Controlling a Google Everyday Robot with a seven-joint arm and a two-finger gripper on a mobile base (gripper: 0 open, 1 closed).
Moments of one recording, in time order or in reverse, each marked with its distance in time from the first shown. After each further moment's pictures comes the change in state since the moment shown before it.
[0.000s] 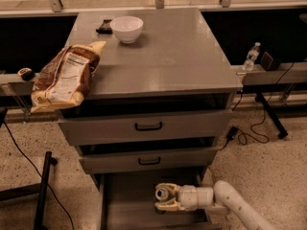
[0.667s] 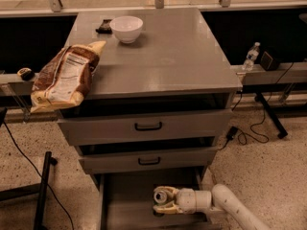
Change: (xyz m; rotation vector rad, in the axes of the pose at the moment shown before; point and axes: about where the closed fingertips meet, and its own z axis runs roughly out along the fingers) arm 0.015 0.008 0.008 -0.008 -0.029 0.019
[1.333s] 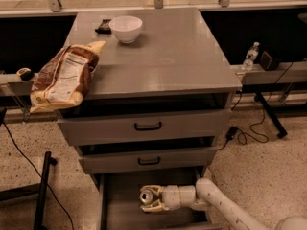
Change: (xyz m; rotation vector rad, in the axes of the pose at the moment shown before) arm 0.017 -0.007 0.061 -0.082 0.046 -0.131
